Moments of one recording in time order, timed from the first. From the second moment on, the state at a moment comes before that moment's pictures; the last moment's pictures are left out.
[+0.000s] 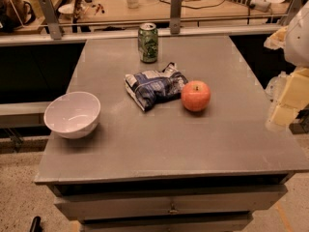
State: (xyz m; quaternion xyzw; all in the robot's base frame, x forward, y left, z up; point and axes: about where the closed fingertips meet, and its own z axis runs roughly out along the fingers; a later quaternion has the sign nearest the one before) arm 0.438 -0.216 0.979 -0.60 0.78 -0.04 0.16
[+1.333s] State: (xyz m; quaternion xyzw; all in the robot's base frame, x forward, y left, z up) arm 0.540 -0.092 1.017 -0.66 0.72 -0.04 0.21
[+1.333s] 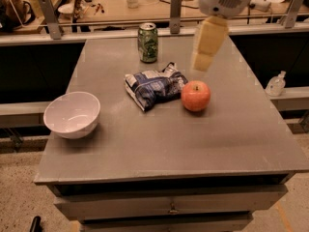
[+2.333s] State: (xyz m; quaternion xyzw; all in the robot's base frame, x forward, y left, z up) arm 0.550 -0.069 0.945 -0.67 0.73 -0.04 0.15
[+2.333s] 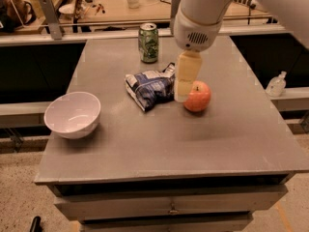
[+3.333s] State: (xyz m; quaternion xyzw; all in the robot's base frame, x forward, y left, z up) arm 0.573 -0.043 0.865 -0.68 0.73 -0.03 0.09
